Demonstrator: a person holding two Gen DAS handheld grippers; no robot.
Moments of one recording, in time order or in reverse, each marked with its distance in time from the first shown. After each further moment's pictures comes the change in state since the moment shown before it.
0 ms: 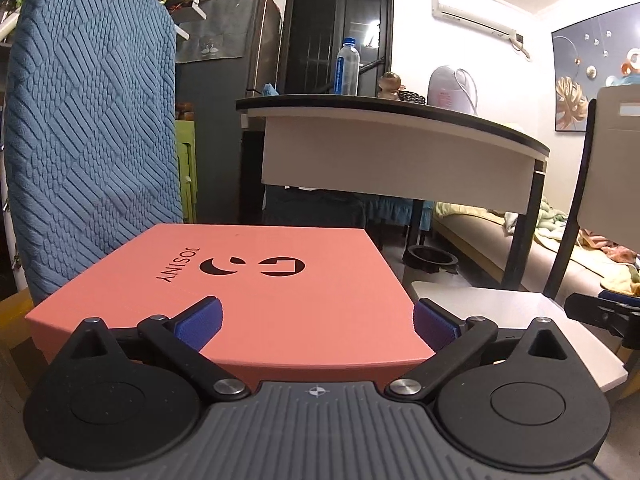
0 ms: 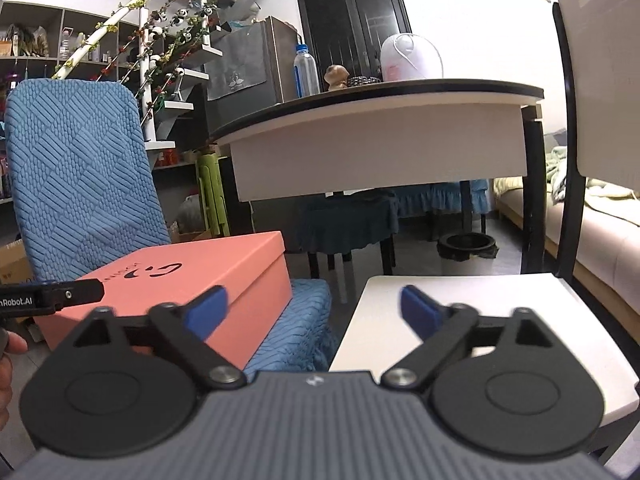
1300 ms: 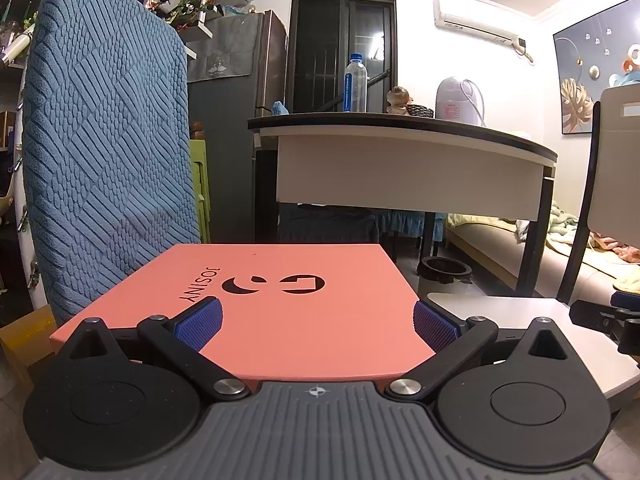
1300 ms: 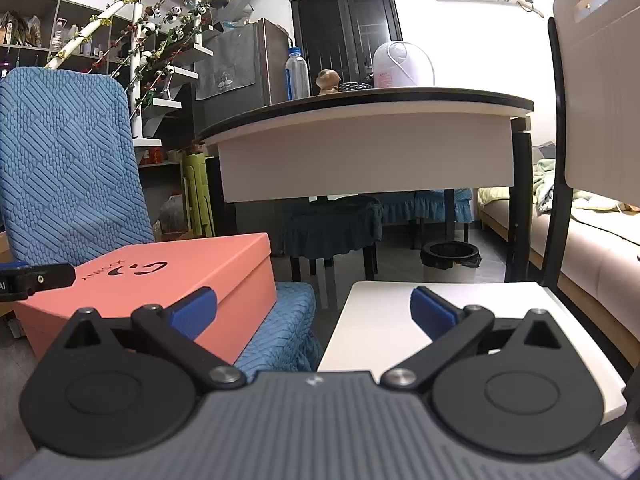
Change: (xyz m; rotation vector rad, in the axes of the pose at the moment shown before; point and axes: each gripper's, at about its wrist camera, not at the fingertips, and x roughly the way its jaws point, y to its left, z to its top) left arm -0.011 0.003 0.003 0.033 -0.041 0.040; right arm 0.004 0.009 -0.001 -0.033 -0.013 -0.059
